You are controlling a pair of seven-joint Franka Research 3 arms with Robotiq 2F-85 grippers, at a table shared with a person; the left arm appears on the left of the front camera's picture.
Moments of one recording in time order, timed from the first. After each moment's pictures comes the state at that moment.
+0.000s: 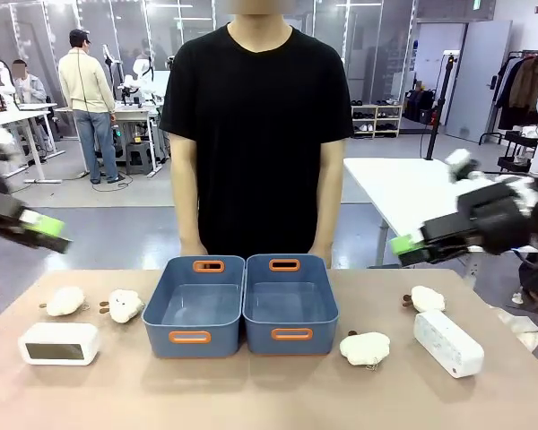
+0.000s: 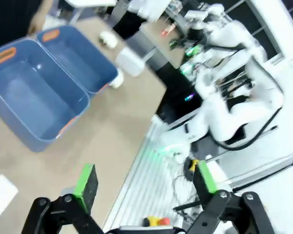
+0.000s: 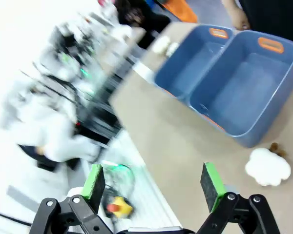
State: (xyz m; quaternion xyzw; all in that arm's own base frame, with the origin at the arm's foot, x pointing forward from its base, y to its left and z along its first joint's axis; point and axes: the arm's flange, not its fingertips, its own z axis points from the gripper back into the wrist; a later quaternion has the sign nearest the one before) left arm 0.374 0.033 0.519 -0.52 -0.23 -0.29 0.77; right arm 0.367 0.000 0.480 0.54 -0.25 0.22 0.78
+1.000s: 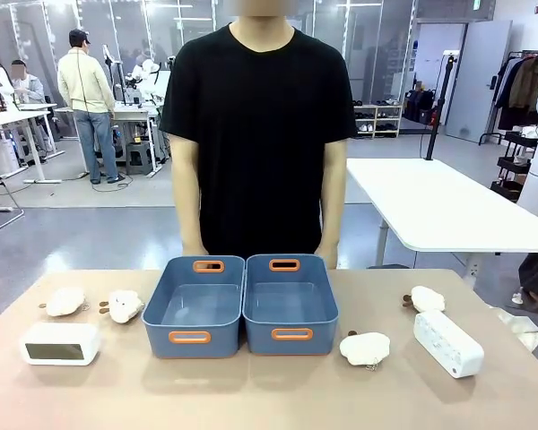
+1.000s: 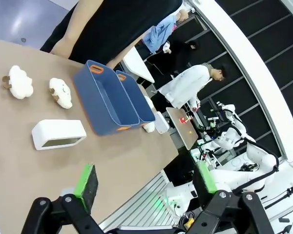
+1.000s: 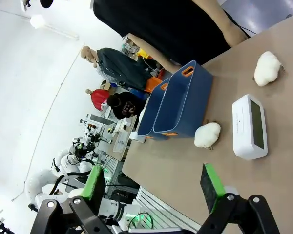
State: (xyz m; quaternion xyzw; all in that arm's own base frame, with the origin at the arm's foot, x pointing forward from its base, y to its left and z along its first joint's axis) left arm 0.254 0.263 0.453 -0.54 -0.36 -0.04 0.76; right arm 0.256 -0.226 0.421 0.57 -0.34 -0.05 0.75
